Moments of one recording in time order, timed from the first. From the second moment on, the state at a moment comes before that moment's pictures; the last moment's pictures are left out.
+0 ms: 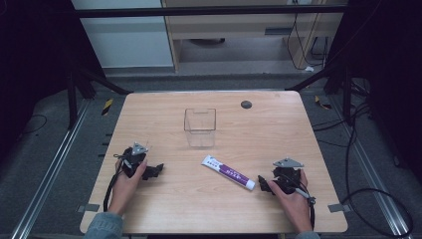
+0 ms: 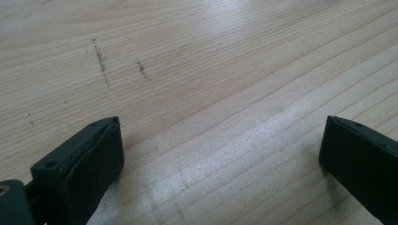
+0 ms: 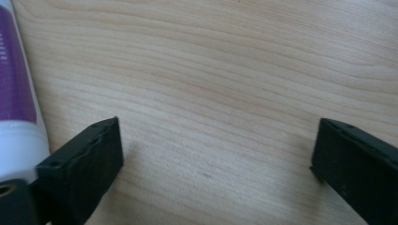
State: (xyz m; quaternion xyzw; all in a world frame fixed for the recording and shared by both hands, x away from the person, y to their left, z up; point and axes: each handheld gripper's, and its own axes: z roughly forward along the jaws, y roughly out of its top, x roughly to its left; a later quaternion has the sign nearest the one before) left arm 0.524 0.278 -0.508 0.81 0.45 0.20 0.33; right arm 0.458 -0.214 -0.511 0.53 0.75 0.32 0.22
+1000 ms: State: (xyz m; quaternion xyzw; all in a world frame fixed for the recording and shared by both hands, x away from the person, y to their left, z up) left arm 0.521 0.276 -0.508 0.80 0.46 0.20 0.33; right arm 0.467 -0.127 -0.409 0.37 0.87 0.25 0.21
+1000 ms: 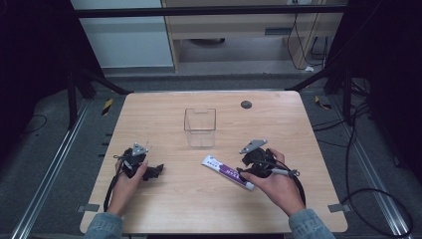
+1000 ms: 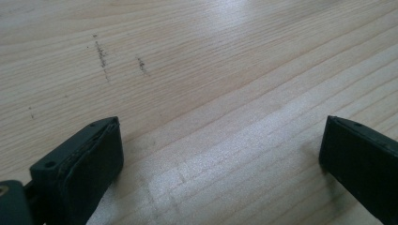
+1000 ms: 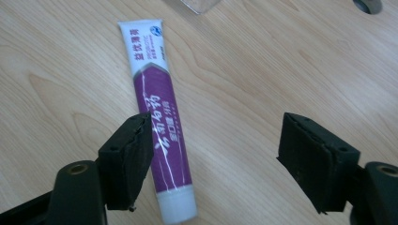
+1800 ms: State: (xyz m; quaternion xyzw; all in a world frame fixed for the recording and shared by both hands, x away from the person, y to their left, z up) left arm 0.521 0.276 -0.508 0.80 0.46 0.20 0.33; right arm 0.505 -0.072 -0.443 0.34 0.91 0.20 0.12
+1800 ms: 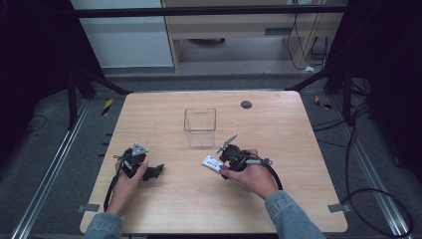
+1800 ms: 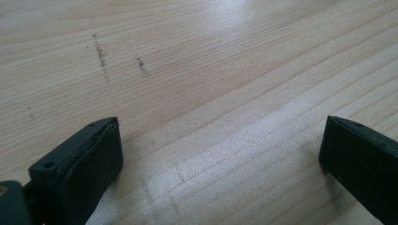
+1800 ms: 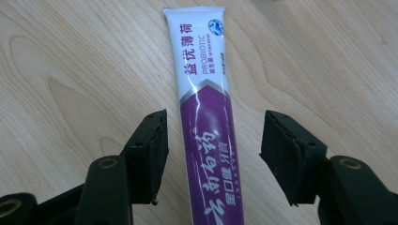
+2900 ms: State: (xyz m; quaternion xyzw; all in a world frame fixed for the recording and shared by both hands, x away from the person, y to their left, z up) left arm 0.521 0.276 -0.508 0.80 0.46 0.20 0.33; right arm 0.535 -0.051 -0.468 0.35 0.92 0.17 0.06
